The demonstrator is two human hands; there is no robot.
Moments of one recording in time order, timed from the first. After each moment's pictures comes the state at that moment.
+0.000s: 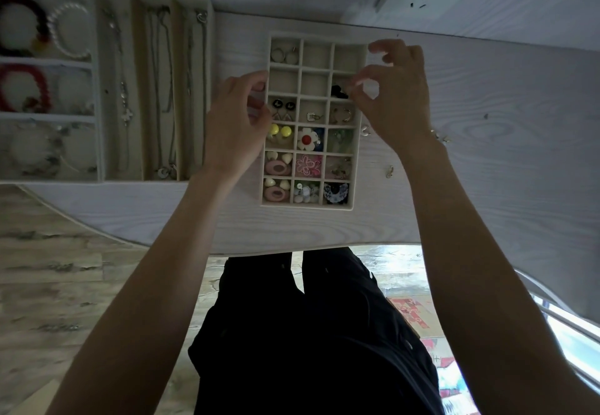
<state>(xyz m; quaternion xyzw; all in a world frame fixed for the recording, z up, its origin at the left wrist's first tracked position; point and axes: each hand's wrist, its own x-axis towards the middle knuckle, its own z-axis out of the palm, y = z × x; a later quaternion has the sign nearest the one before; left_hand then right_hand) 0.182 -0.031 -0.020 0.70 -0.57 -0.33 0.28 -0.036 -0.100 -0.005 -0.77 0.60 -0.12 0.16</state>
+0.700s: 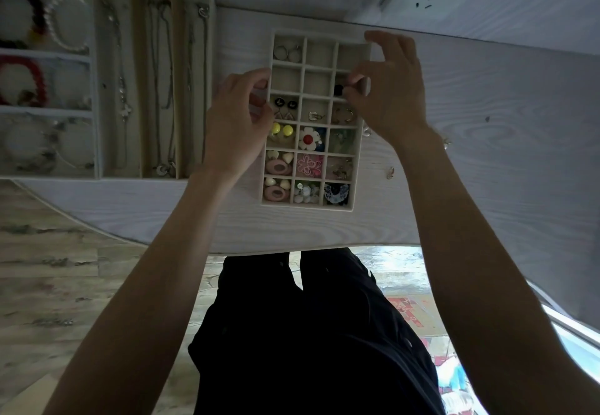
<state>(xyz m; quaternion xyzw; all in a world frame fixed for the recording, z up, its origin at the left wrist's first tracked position) 0.183 -0.031 -0.023 0.70 -0.58 -0.32 0.28 -0.025 -0.109 -0.002 -0.78 0.60 -0.06 0.16</state>
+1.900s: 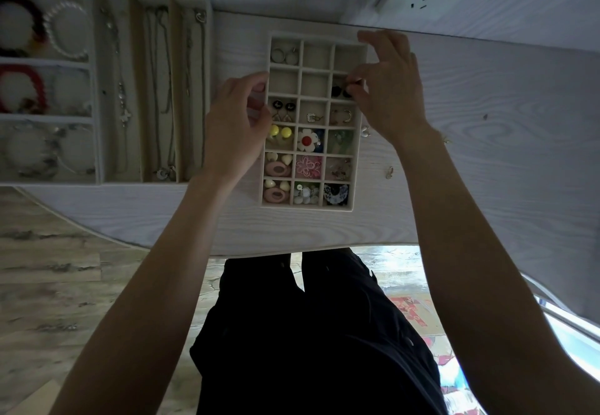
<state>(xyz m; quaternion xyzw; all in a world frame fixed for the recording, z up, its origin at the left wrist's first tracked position) 0.181 -0.030 -0.018 0.70 -0.57 -0.33 0.28 -0.027 -0.113 0.001 -0.81 0.57 -0.02 0.14</state>
